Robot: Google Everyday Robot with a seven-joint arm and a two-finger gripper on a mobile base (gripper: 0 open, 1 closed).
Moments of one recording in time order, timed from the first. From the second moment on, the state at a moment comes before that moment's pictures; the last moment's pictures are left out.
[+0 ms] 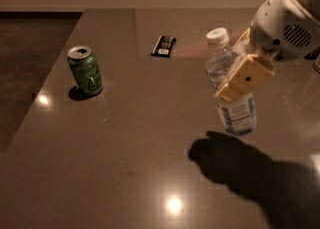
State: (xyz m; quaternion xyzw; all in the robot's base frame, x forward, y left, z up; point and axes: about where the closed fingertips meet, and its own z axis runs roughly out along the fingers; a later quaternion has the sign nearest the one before) arm 0.425 -0.129 0.984 -0.55 0.80 0.13 0.21
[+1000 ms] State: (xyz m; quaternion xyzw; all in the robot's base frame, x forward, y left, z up) arm 0.479 -0.201 0.924 -0.53 0.84 -0.04 0.07
